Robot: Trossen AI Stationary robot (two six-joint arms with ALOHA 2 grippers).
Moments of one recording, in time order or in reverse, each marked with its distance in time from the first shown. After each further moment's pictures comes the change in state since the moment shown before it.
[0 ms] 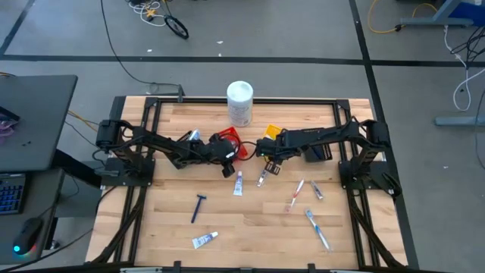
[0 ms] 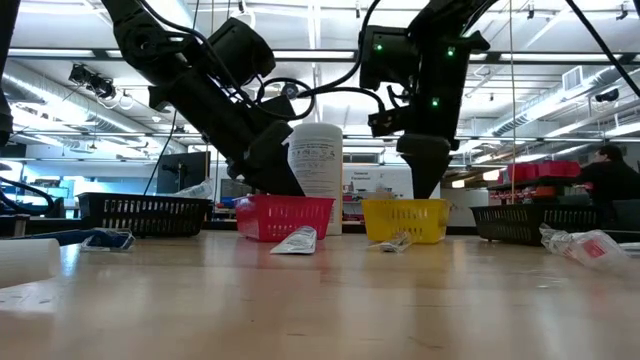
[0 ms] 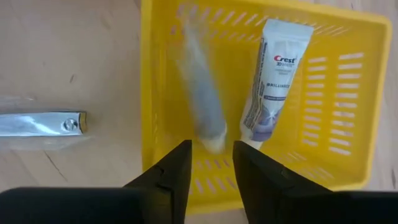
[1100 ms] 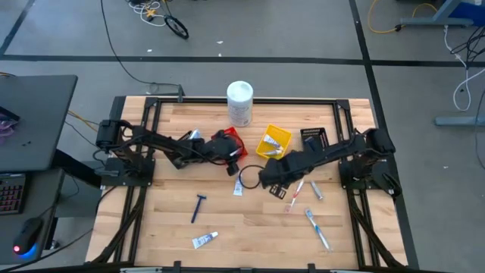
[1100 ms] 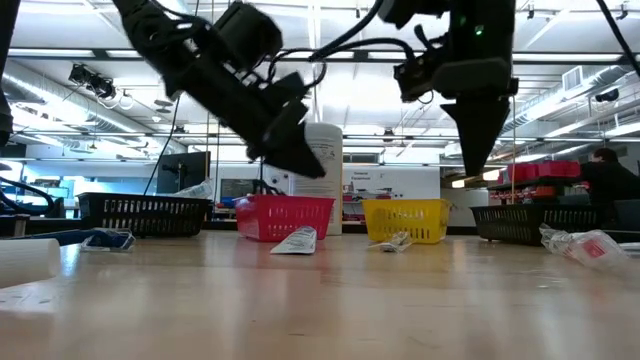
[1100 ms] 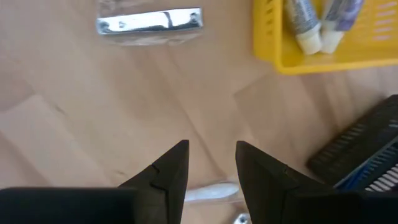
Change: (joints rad) left arm -0.005 0.000 0.070 0.048 -0.015 0.096; right arm 0.290 -0.001 0.139 -0.314 -0.099 0.435
